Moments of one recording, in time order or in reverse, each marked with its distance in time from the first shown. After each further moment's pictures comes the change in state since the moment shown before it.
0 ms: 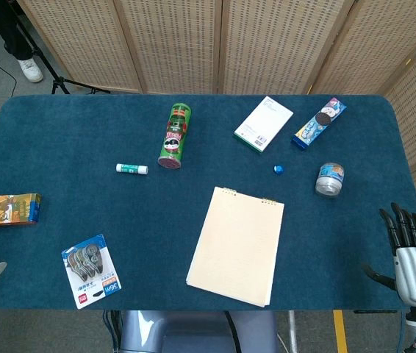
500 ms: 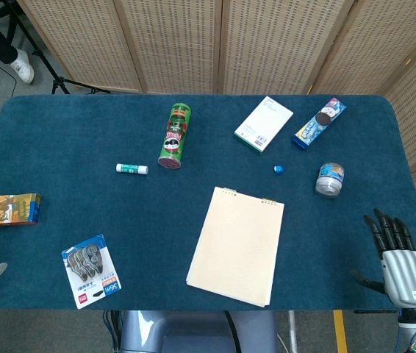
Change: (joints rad) left arm 0.000 -0.001 0.002 -0.002 0.007 -0.003 0.009; right arm 0.024 0.024 -0.049 -0.017 -0.037 -0.099 0.049
